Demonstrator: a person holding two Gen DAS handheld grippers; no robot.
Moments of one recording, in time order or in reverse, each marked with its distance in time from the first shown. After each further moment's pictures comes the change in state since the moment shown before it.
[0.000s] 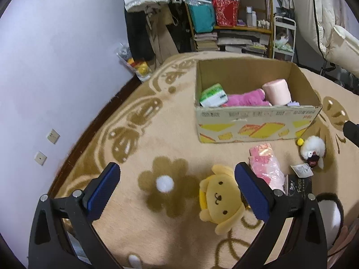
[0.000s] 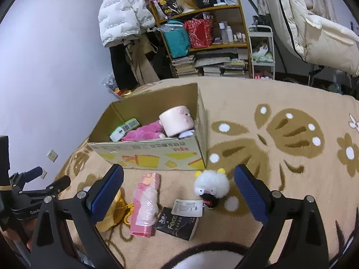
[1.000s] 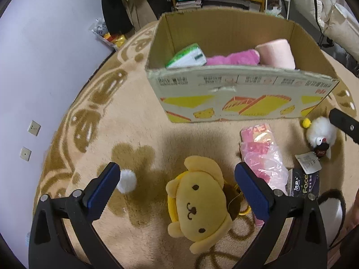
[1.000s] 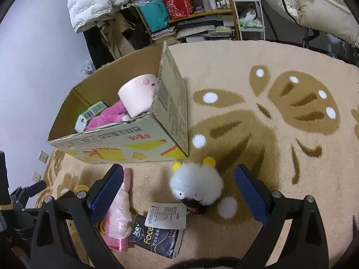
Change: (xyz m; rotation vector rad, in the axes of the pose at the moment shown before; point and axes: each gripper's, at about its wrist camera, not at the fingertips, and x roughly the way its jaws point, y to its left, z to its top) left arm 0.078 -0.043 -0.002 0.055 0.200 -0.085; right arm 0.082 -0.037 -0.005 0.115 0.169 -0.046
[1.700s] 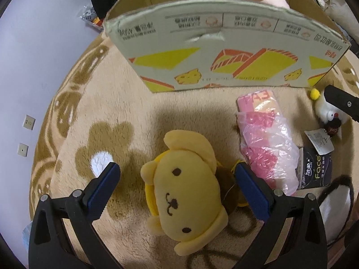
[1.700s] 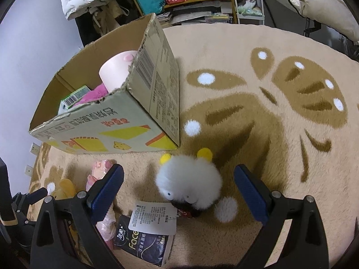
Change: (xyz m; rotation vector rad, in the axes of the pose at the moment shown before) left arm 0.037 -0.020 -0.017 0.047 0.134 -0.008; right arm 0.030 -0.006 -0.003 -0.012 0.082 -0.043
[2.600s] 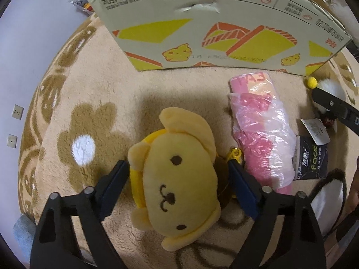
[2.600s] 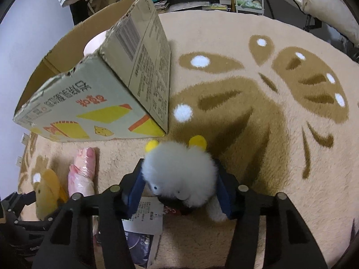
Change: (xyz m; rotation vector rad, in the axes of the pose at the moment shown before) left arm 0.019 0.002 -0.006 -0.021 0.100 -0.072; right arm 0.020 -0.007 -0.006 -0.033 0.069 -0.059
